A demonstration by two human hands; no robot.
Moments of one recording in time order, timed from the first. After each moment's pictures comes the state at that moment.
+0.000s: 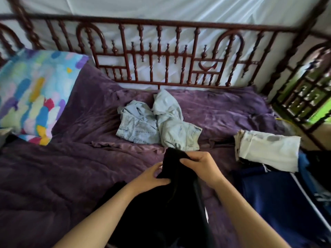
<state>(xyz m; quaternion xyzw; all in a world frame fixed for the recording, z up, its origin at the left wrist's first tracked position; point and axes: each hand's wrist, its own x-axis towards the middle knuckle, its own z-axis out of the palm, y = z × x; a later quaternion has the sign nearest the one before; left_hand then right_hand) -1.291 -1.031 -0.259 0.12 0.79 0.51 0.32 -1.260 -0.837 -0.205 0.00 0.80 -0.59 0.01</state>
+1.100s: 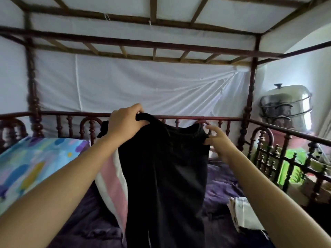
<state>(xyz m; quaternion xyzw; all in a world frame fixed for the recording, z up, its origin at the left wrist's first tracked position) -1.339 -1.140 0.096 0.24 0.85 0.29 -0.37 -1.284 -0.877 0.060 0.07 0.76 -0.61 -0.21</state>
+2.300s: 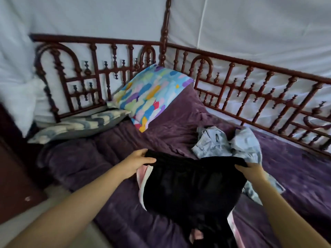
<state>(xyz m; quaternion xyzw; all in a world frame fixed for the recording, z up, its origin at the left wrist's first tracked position) -1.230 -1.293 -0.195 -0.16 0.68 0.72 0.02 -1.363 -0.952 -0.181 0.10 0.89 -0.44 0.05</state>
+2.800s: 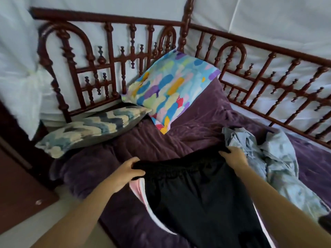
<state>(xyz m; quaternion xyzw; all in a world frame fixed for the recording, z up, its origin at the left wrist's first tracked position) -1.242 -1.491 -0.257 -0.24 0.69 0.68 0.09 -1.425 -1.208 -0.194 -0.04 0.95 -0.30 0.09</state>
